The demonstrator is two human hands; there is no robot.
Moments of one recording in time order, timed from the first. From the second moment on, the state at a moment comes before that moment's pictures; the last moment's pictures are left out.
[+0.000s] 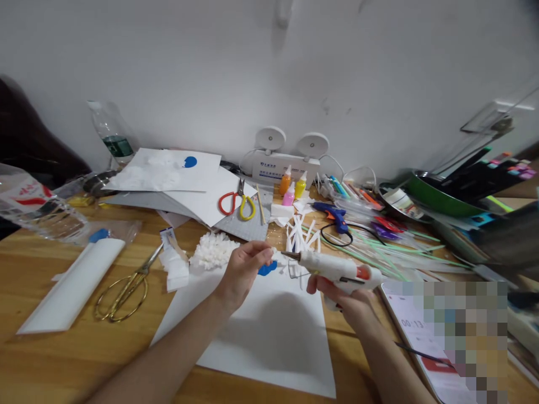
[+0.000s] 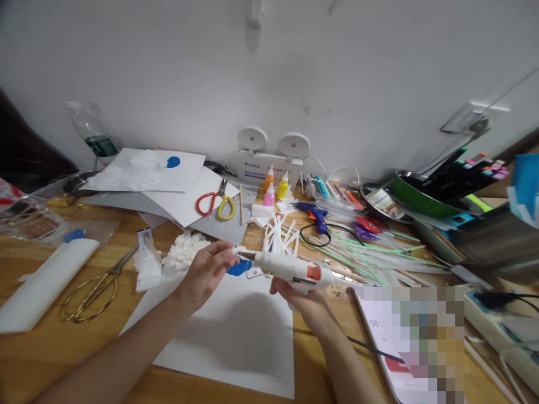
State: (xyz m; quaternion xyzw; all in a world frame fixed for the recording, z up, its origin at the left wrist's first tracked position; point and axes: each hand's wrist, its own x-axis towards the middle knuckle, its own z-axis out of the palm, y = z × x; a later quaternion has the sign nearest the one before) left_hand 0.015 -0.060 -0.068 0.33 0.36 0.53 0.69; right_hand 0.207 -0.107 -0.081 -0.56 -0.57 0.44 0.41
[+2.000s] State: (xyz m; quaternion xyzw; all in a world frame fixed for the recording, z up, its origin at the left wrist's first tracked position) left_hand 0.012 -0.063 -0.069 0.32 0.31 0.52 0.73; right_hand 0.209 -0.104 -0.080 -0.53 -0.52 0.52 0.43
